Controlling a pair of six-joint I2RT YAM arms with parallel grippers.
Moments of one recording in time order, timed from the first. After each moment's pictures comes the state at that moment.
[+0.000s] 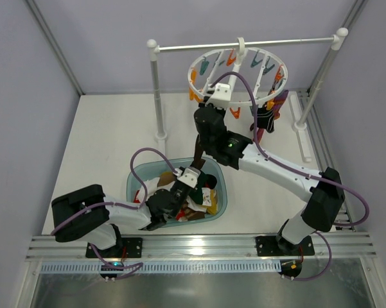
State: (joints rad) left arm -1.20 1.47 0.41 1.31 -0.68 0.32; right arm 0.90 1.57 1.41 -0.01 1.01 0.30
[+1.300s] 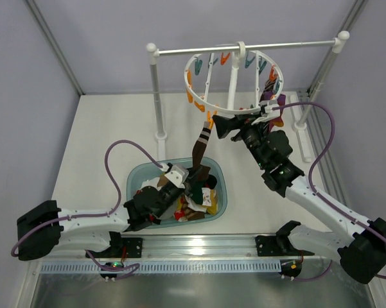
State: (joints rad) left arm -1.20 1.10 0.41 0.88 -0.44 0.07; right arm 0.62 1.05 0.79 0.44 0.17 0.39
